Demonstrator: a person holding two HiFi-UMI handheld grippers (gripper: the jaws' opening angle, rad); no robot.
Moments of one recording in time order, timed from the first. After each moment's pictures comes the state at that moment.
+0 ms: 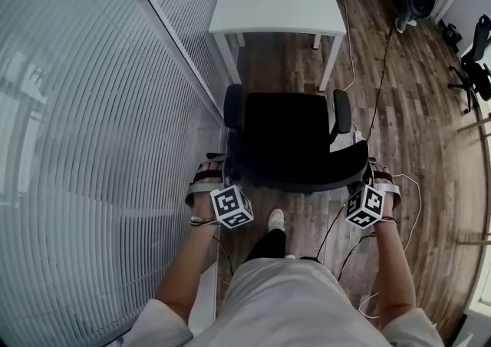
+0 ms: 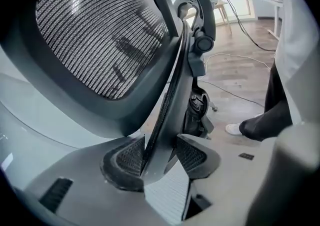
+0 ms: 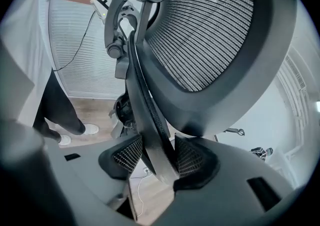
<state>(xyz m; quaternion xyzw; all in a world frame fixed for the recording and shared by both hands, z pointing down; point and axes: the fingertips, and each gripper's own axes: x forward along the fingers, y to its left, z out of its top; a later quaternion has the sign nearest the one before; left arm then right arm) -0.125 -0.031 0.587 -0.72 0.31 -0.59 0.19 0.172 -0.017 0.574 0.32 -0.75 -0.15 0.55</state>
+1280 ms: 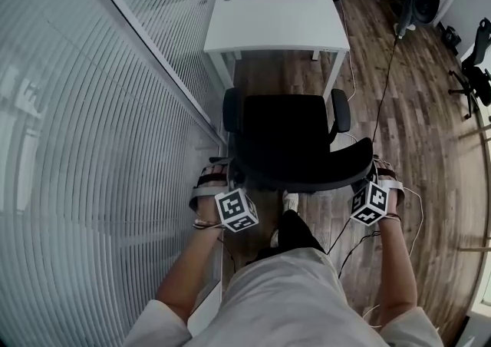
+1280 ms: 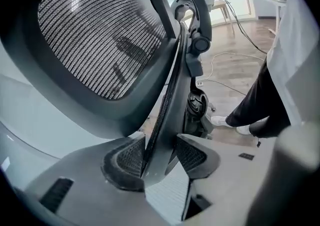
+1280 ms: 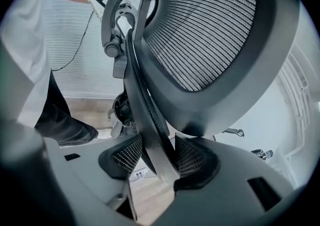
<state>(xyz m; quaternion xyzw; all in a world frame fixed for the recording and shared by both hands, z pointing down) -0.126 -0.170 0.600 -0.73 0.30 -0.58 0.20 0.171 -0.160 0.586 0.33 -0.75 -0.15 0.56</state>
